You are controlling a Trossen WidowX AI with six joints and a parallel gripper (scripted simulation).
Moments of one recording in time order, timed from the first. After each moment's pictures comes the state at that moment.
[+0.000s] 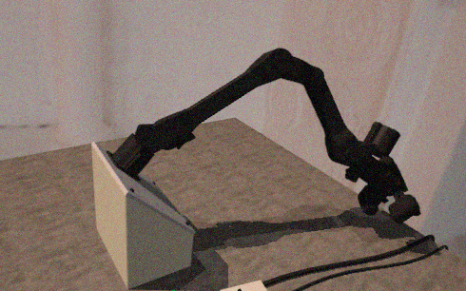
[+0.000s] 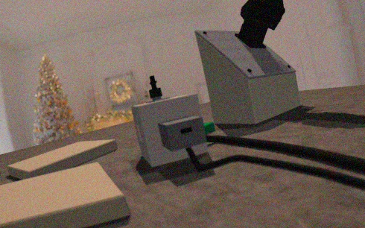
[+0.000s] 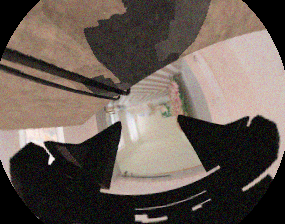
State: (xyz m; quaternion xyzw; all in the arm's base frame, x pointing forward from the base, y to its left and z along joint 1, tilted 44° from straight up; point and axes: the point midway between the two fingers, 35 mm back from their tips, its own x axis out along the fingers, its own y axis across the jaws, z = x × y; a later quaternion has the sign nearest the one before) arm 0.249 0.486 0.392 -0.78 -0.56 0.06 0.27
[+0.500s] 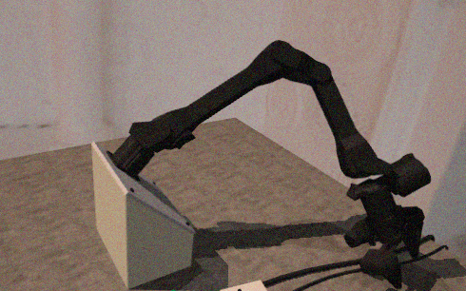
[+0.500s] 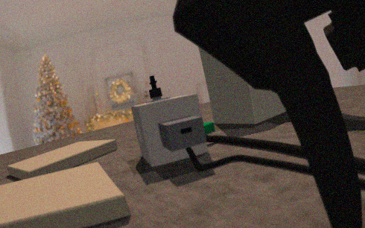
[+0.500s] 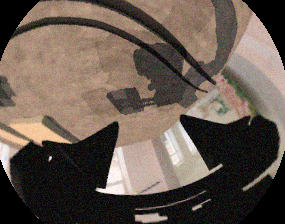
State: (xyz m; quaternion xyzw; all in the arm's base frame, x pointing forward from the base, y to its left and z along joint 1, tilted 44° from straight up) arm 0.374 0.378 0.243 -0.79 -0.35 0.36 0.35
